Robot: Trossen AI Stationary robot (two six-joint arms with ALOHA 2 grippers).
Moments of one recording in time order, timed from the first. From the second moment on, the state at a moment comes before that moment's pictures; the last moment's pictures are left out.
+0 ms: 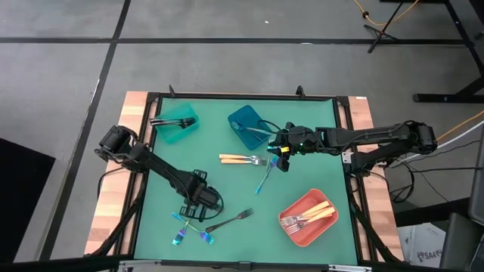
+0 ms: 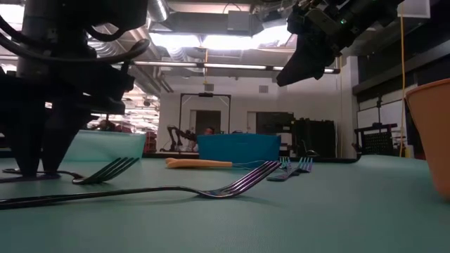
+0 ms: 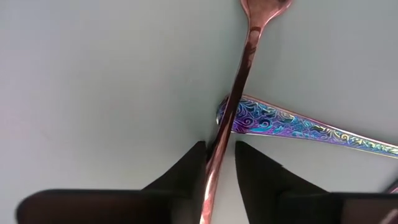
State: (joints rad) left arm -0.42 1.78 1.02 -0.83 -0.03 -0.22; right arm -0.03 1.27 0.84 -0.24 0.12 0.17
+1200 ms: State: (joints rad) left arm -0.42 1.75 1.01 -0.82 -0.05 -0.26; right arm -0.03 1.27 0.84 -0.24 0.12 0.17
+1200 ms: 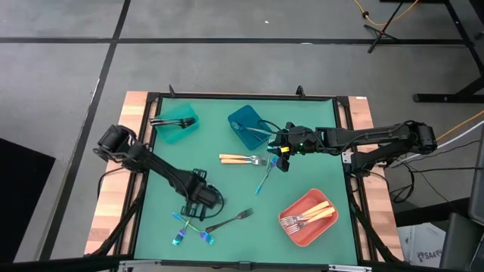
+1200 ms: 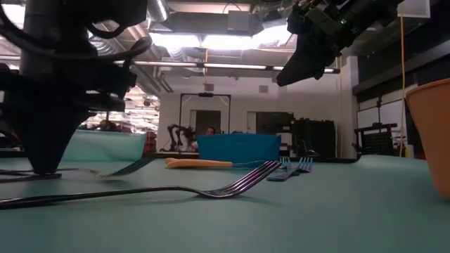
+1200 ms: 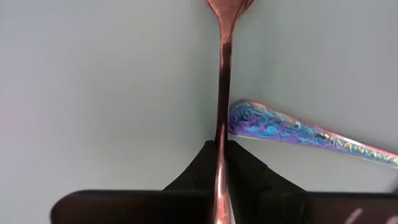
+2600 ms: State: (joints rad) left arm -0.24 1.74 1.38 -1.36 -0.42 -0.20; right arm -0.03 1.27 0.84 -0.24 0.12 0.17
